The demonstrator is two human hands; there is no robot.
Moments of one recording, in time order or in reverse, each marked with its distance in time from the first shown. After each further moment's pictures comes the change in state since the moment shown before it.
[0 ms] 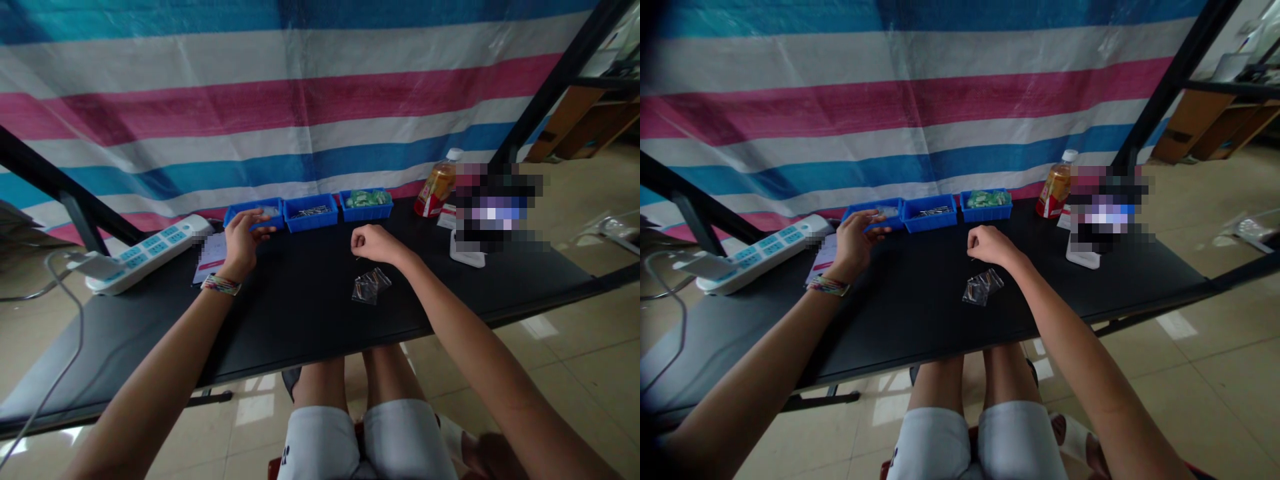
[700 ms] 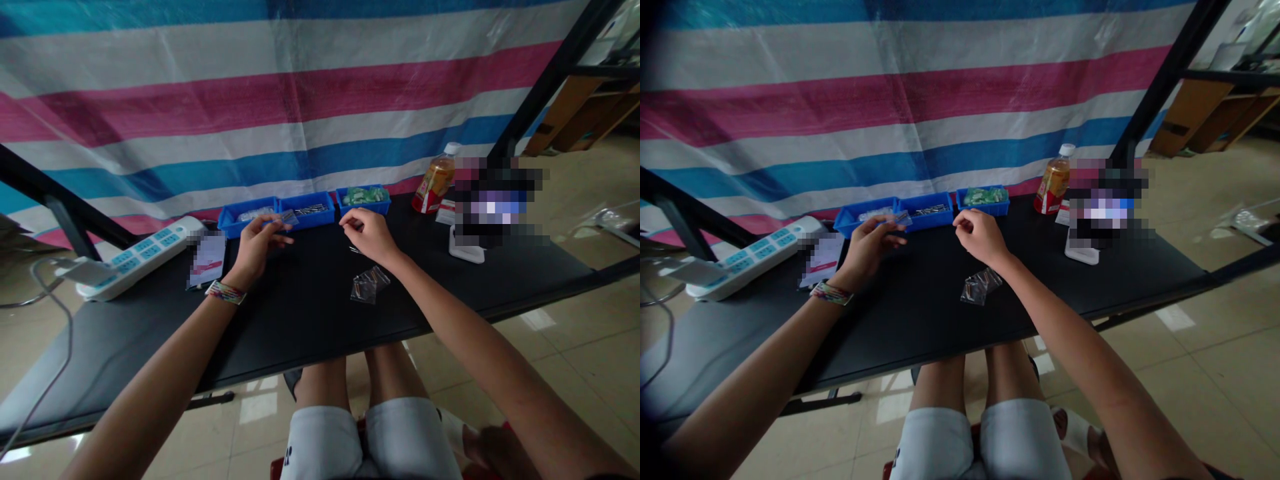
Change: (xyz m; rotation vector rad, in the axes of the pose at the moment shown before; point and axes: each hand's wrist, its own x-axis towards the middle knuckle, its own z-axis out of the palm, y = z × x) left_hand -0.025 -0.002 0.020 0.040 -0.267 -0.067; right_hand 0.000 -0.022 0.011 0.262 0.443 -0.194
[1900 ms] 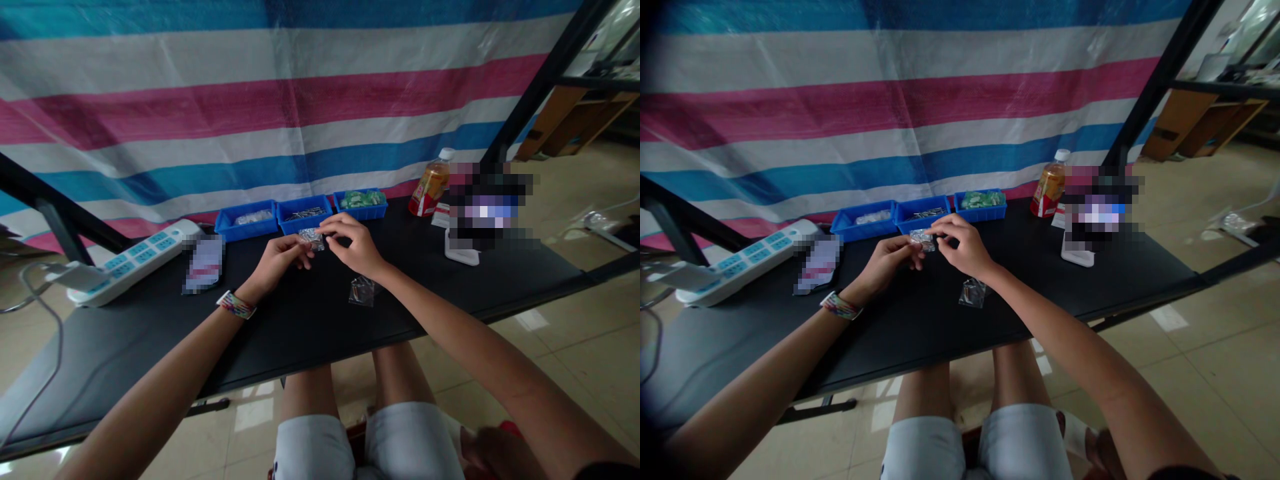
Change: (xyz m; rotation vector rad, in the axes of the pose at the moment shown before) left_hand -0.029 -0.001 0.029 0.185 -0.374 0.028; right_hand -0.011 -0.014 0.022 0.309 -0.038 -0.222
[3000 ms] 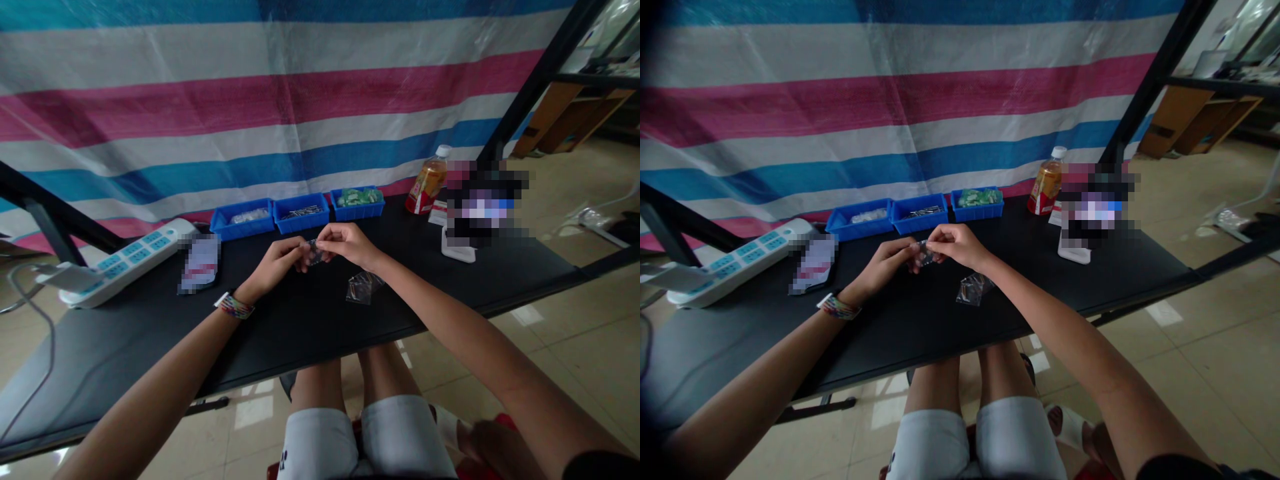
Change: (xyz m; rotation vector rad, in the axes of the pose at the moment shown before) left_hand -0.004 0.007 0.001 0.181 -0.135 0.084; right_hand 0.005 0.007 -0.001 0.477 -0.208 0.475
